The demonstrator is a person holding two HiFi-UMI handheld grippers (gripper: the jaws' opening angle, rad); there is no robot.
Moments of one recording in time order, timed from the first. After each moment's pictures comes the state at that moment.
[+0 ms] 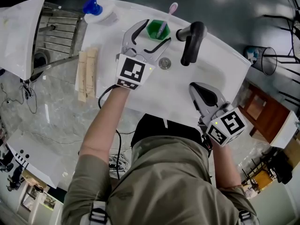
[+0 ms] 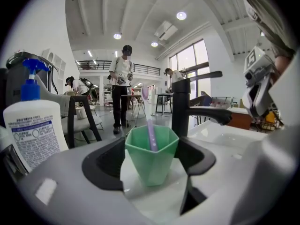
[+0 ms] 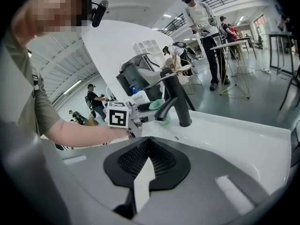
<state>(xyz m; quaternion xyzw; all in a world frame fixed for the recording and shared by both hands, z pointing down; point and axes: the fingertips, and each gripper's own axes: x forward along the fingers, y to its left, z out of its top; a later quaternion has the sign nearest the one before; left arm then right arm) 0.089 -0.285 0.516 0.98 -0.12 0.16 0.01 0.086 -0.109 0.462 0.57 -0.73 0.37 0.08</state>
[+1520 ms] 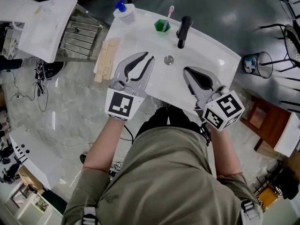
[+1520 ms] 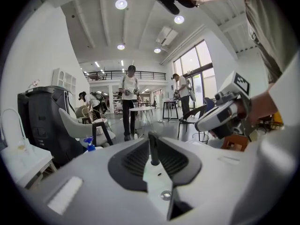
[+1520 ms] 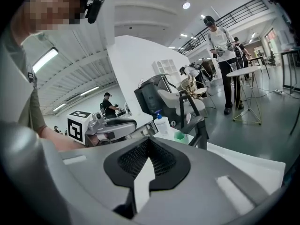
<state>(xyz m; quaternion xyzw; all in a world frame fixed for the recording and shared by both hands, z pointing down) -0.022 -0.163 0.335 0.97 -0.18 0.14 -0.03 0.048 -0.089 0.335 0.55 -0.79 0.26 0.03</state>
